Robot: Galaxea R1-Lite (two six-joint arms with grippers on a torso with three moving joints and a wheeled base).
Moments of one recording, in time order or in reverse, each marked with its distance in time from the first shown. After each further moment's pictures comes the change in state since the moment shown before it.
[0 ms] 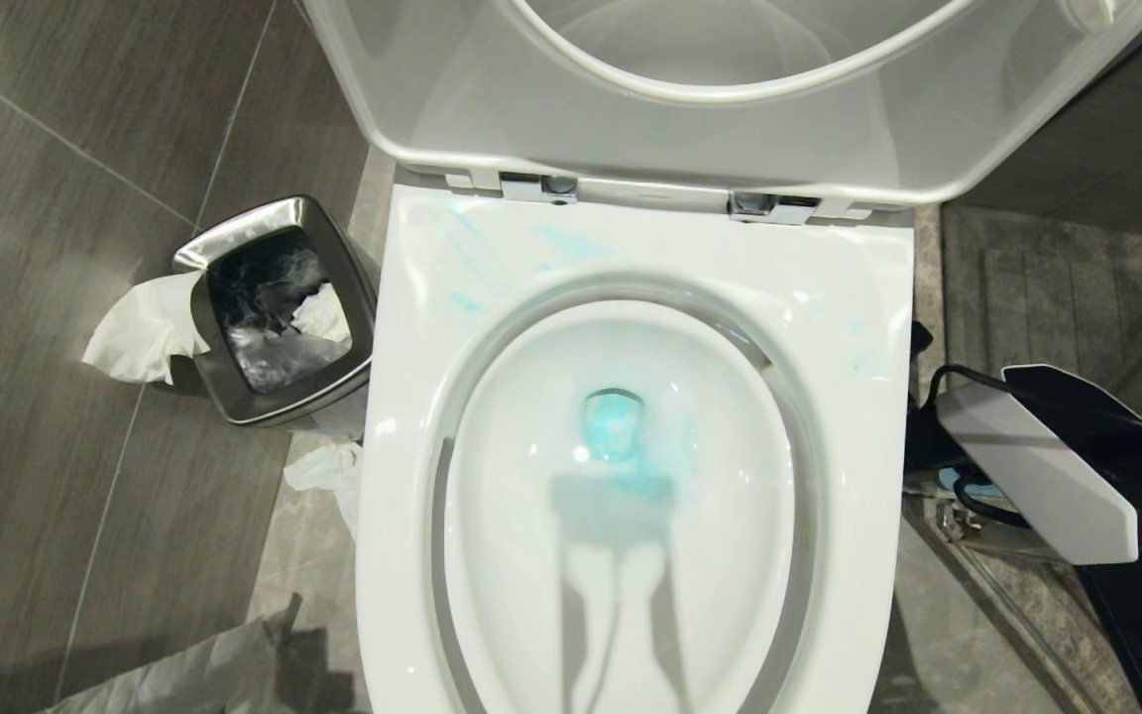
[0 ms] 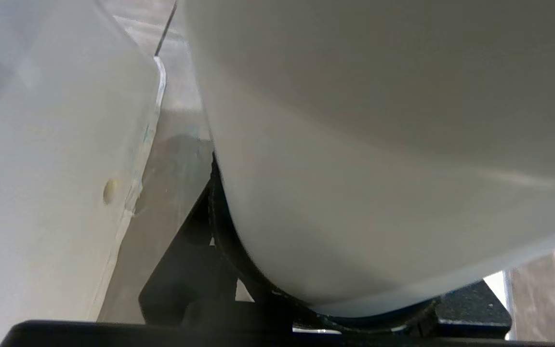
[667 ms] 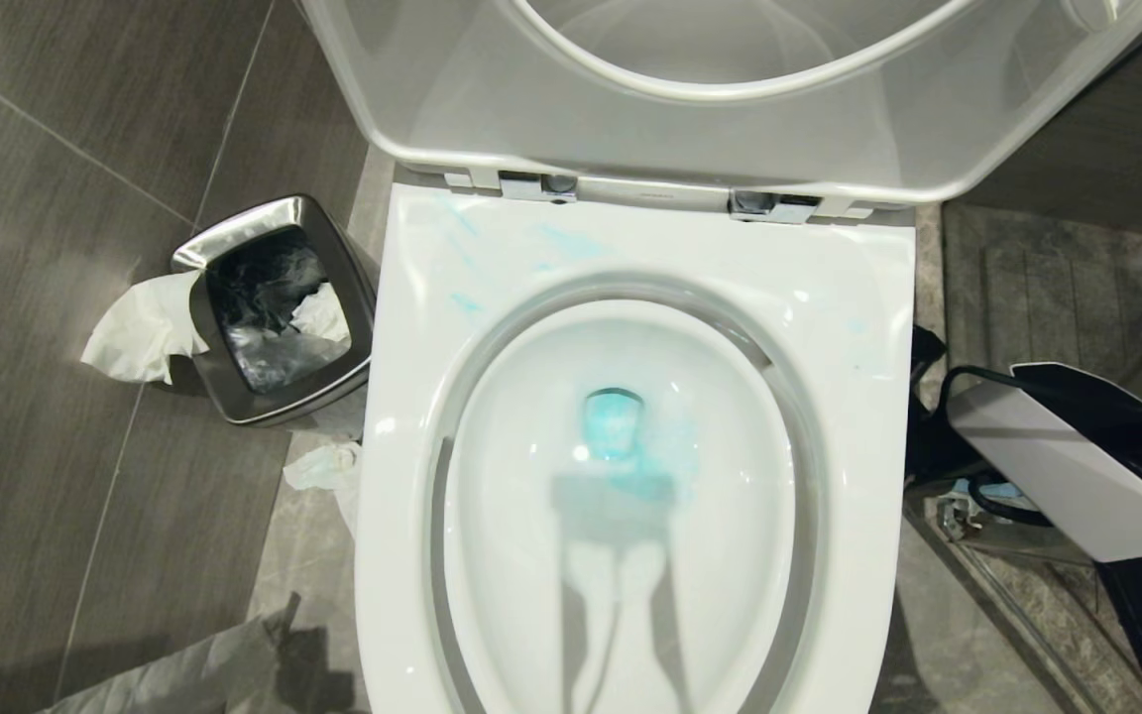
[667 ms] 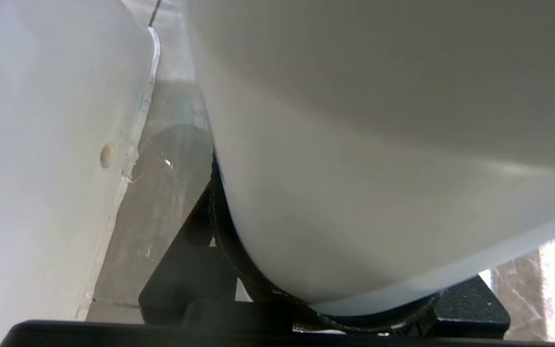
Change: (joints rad) left arm 0.000 0.000 0.000 0.000 0.000 0.001; right arm -0.004 -0.051 0.135 -0.072 -0.005 0.002
